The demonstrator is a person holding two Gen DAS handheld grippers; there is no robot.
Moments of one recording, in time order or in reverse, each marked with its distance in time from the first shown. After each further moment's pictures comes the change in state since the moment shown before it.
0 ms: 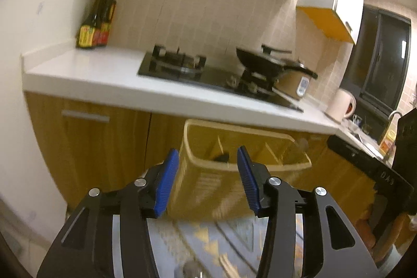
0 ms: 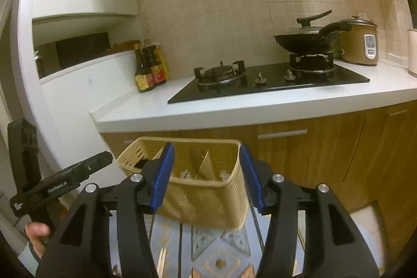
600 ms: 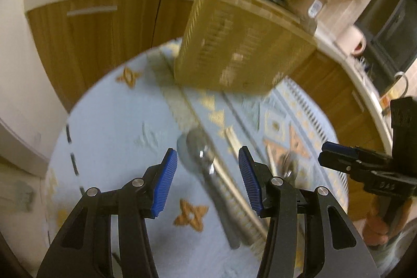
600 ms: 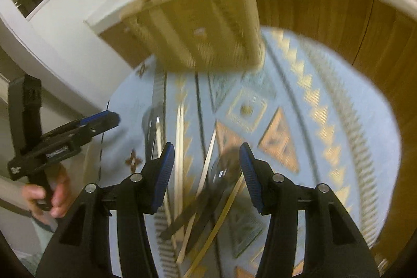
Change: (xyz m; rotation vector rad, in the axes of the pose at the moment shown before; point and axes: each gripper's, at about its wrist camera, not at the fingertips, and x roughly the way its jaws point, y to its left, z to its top) left arm -0.004 0.017 -0.085 -0.046 0.522 0.018; right arm -0.005 0.016 -0.102 0.156 0.676 0.035
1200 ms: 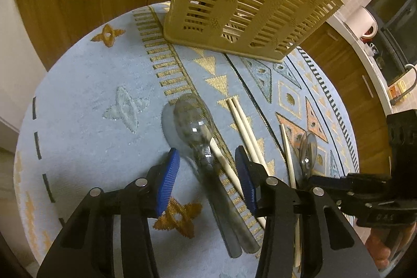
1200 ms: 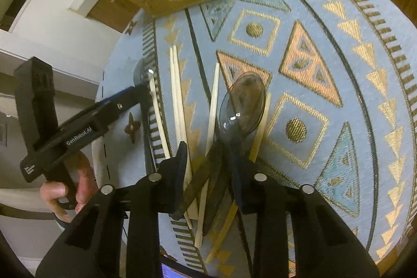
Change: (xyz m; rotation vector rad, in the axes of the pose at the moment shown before) left arm 0.055 -0.005 -0.010 -0.023 0.117 0.015; right arm 0.055 -0.007 -0.026 0.151 0.214 0.089
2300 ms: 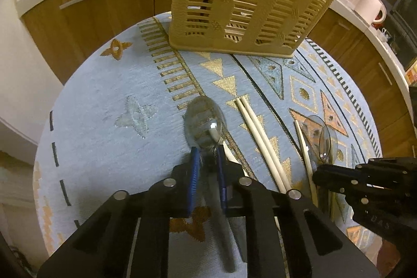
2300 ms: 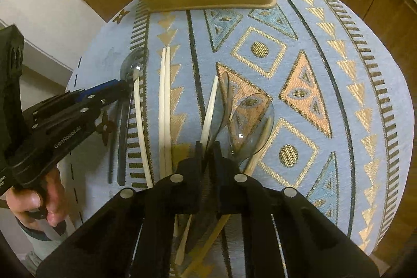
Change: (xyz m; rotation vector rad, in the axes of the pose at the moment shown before) left arm 0.001 -0.017 -0.004 0.075 -0.035 0.132; right arm 0.033 0.040 0.009 -0.148 -0.054 -0.225
